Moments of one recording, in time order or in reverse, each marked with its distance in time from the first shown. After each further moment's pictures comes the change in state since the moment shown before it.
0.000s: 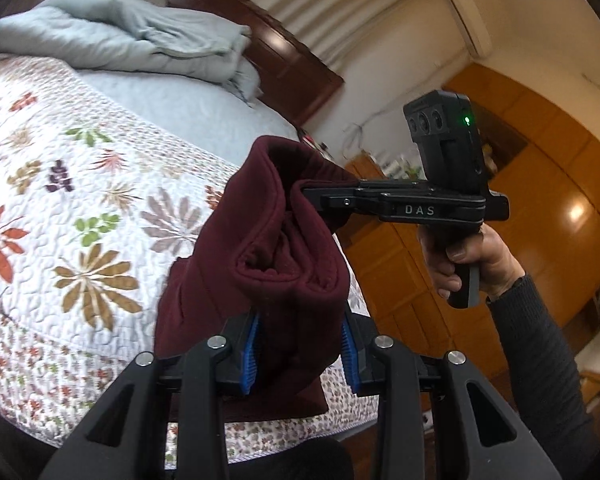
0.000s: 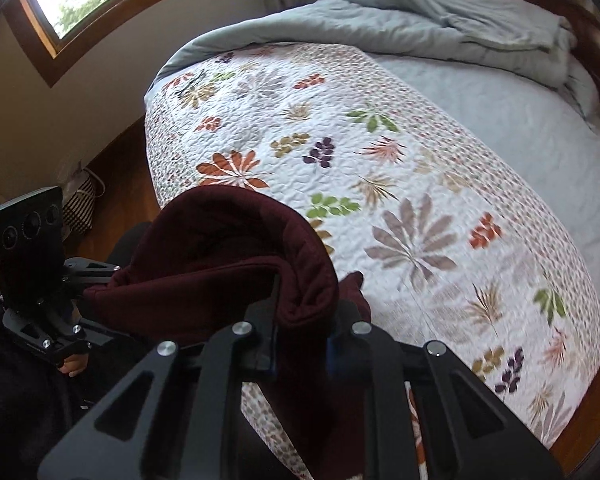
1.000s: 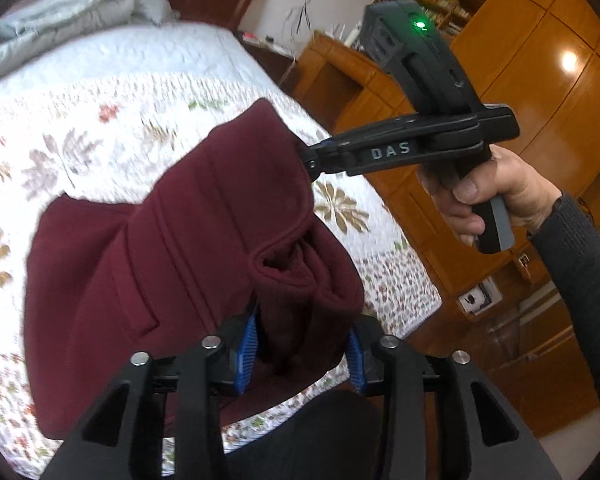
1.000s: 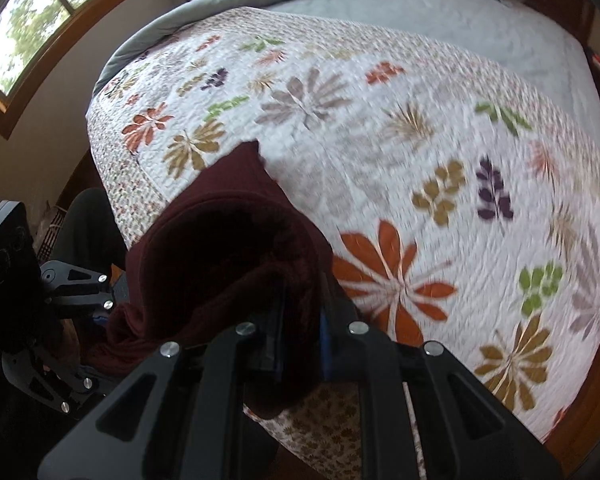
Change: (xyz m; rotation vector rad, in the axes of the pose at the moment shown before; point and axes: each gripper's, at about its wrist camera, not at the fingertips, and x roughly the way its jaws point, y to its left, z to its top) left arm 0.184 -0.086 -0.125 0.309 0.387 0.024; right arm 0.027 -0.121 -0.234 0.298 0.022 -0.040
